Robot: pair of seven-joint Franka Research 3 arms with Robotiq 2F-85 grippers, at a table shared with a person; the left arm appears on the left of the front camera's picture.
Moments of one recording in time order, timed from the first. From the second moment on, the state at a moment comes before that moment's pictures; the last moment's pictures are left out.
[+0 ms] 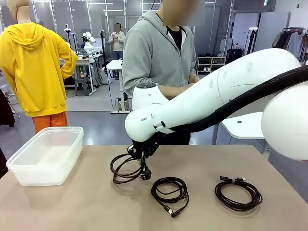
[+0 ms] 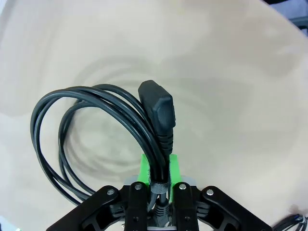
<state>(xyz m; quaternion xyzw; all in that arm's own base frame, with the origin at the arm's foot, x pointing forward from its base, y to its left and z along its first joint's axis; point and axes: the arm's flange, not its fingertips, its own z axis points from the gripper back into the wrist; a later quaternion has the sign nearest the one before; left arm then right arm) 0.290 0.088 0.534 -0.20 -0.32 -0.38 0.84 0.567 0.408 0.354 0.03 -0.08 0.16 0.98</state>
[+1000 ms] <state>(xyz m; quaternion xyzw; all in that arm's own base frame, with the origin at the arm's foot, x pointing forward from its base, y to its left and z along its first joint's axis) 0.290 0.088 0.534 -0.20 -0.32 -0.38 0.84 0.571 0.411 0.337 0.04 -0.06 0.15 0.99</state>
